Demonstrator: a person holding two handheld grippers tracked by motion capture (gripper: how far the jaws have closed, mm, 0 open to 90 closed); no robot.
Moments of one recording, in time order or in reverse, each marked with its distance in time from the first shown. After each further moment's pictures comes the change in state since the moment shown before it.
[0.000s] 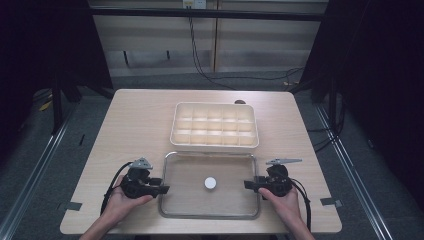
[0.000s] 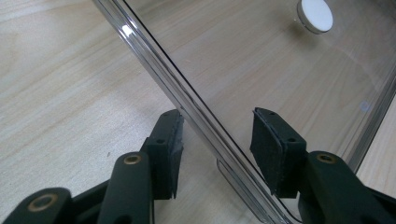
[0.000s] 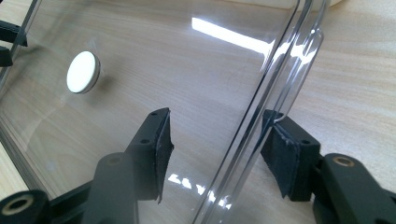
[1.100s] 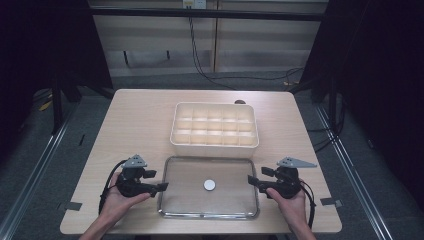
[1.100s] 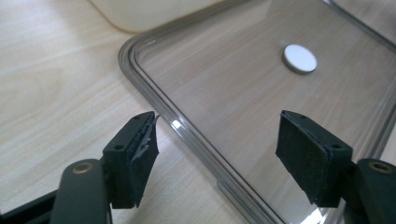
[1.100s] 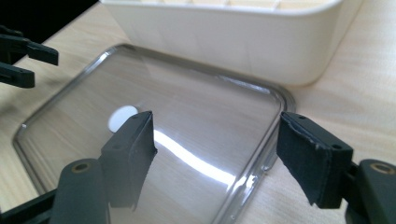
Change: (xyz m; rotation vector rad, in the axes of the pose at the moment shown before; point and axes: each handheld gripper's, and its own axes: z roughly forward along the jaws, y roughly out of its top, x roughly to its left) left arm -0.003 0.001 -0.019 -0.131 0.056 0.027; right arm 0.009 -0.001 -0.033 -0.248 0.008 -0.099
